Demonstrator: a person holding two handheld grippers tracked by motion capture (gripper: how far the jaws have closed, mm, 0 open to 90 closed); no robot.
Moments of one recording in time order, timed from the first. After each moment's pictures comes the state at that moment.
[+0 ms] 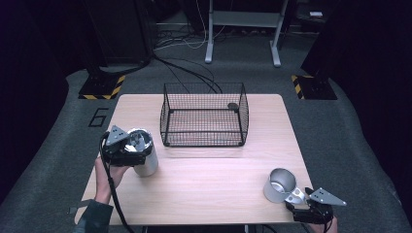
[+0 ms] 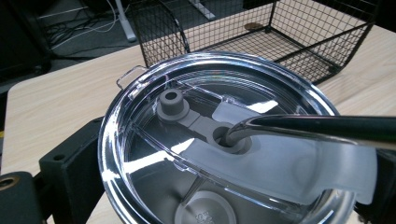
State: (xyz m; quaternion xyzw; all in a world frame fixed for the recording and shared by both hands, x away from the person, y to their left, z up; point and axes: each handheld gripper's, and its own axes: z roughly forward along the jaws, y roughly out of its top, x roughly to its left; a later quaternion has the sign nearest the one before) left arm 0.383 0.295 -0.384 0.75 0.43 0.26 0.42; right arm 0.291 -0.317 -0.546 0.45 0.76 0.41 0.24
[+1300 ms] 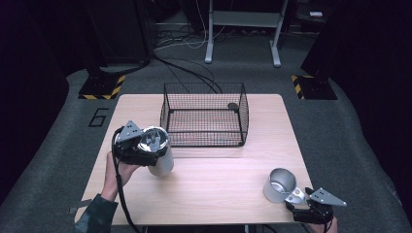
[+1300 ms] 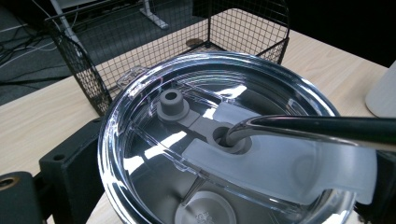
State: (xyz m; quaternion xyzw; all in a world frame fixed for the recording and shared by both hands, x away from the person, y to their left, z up) left arm 0.381 0.257 -0.355 0.79 0.35 0.22 0.45; right arm 0.291 -0.318 -0.546 0.45 0.76 0.40 0.24
